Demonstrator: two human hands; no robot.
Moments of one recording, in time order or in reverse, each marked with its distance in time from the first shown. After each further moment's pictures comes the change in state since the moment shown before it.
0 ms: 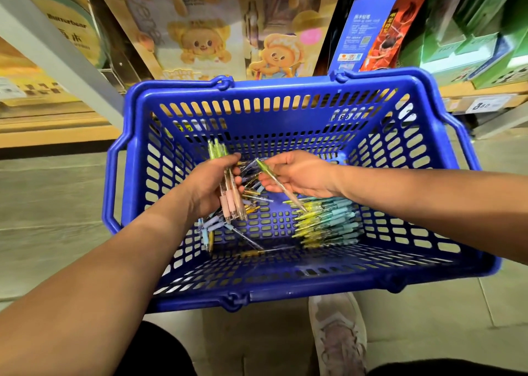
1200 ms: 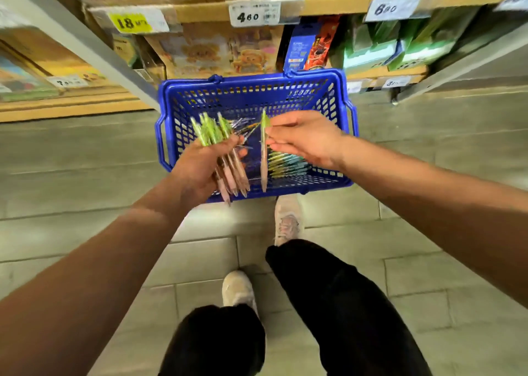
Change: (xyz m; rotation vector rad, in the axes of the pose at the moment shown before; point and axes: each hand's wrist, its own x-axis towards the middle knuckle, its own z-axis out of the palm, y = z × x) left_hand -0.254 0.063 0.072 -0.057 0.071 0.001; right_hand -0.258 -0.145 0.094 0.093 0.254 0.003
